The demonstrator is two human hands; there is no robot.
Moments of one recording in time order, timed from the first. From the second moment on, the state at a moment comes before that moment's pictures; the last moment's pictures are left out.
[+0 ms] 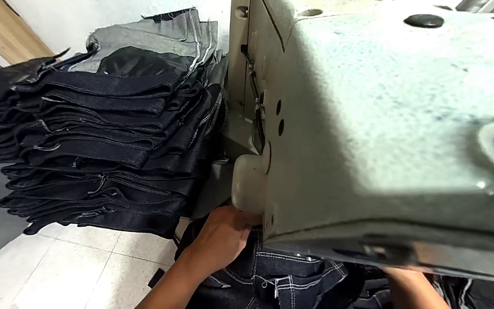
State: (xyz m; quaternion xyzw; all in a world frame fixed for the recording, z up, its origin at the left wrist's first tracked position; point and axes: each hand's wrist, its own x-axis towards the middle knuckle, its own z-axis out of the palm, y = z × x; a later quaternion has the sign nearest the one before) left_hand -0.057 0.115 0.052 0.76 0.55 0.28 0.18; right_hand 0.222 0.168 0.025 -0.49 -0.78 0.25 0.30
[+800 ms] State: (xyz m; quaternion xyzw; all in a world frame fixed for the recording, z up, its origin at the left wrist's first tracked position) left_hand -0.061 0.058 0.024 0.72 0.63 0.21 0.20; right_hand 0.260 0.151 -0.062 -0.48 -0.49 0.61 0.40
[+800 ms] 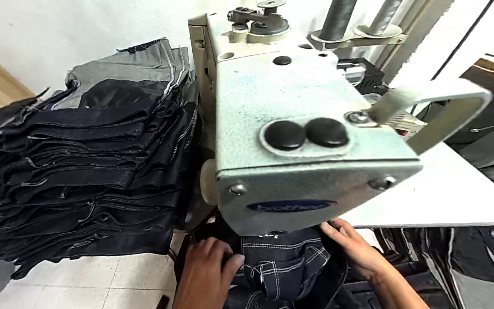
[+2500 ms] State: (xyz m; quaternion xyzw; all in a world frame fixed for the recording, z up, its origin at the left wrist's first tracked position) left_hand -0.083 0.043 0.053 0.74 0.59 0.19 0.26; right_hand 0.274 0.140 -0.070 -0.60 -0.57 0.39 0.41
